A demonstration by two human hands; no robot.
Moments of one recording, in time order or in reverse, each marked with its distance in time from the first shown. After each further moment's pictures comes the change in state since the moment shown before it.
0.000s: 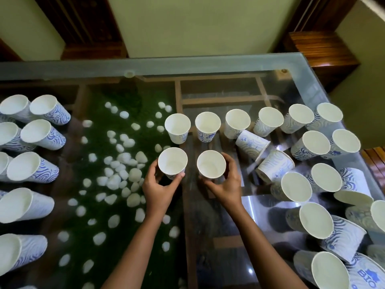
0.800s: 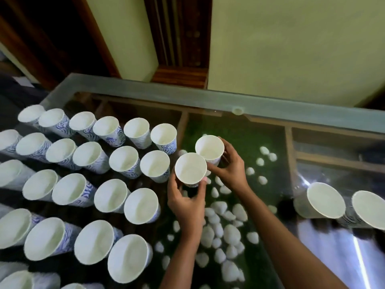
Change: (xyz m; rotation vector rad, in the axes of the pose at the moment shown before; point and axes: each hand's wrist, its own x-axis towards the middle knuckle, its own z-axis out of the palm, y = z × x) left_hand 0.190 -0.051 -0.133 -0.108 0.519 0.006; right_hand 0.139 -0.105 0.316 0.102 -0.425 -0.153
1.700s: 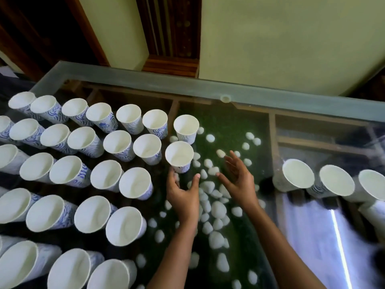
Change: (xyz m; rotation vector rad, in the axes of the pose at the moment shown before) left_hand -0.040 -0.008 -0.010 0.037 -0.089 -0.195; right_hand -0.097 0.004 -0.048 -0.020 -0.005 0.169
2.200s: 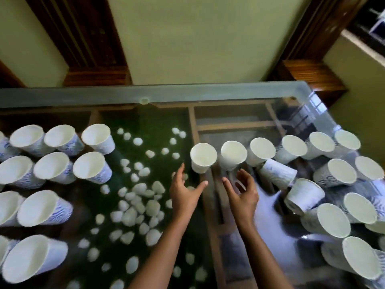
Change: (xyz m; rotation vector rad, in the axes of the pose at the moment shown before) left_hand -0.132 0.019 0.104 0.182 -0.619 0.071; right_hand -0.103 0.053 -0.146 0.011 0.801 0.152
